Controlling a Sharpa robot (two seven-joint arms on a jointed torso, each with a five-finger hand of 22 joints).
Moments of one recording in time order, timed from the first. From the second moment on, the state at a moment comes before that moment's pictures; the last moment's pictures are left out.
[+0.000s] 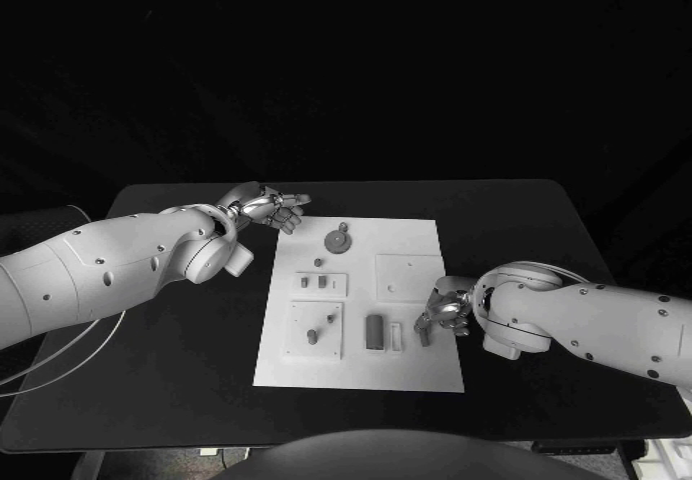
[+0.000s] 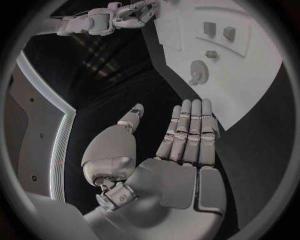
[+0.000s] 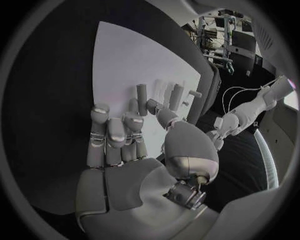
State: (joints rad) left arm 1.23 -0.77 -0.17 1.23 -0.50 -0.24 0.14; left_hand 0.72 -0.03 0.33 -0.16 0.10 0.83 0.18 0.30 0.44 1.09 0.15 0.10 0.22 0.86 0.15 0.34 0.69 0.08 0.87 0.05 0.13 0.85; right arm 1.16 -0.78 -0.24 1.53 -1.03 -0.02 -0.53; right_hand 0.86 -0.03 0.56 -0.29 0.38 1.08 0.06 0.29 0.61 1.28 -0.05 1.12 1.00 1.24 -0.10 1.46 0.93 0.25 1.16 -0.03 0.94 1.31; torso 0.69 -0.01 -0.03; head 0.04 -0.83
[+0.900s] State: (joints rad) left arm 1.23 -0.77 -0.17 1.23 -0.50 -0.24 0.13; left_hand 0.72 -0.03 0.33 -0.16 0.10 0.83 0.18 0.30 0.44 1.09 0.15 0.10 0.22 0.86 0.15 0.34 0.69 0.08 0.87 0.05 0.13 0.85; right arm 1.16 -0.74 -0.24 1.55 -0.83 -0.07 -0.54; right_hand 0.86 -0.03 0.56 -0.29 0.37 1.08 0.06 0.29 0.61 1.28 -0.05 1.12 1.00 1.24 -0.10 1.46 0.93 0.25 1.17 -0.03 0.95 1.31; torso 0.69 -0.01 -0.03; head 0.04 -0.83
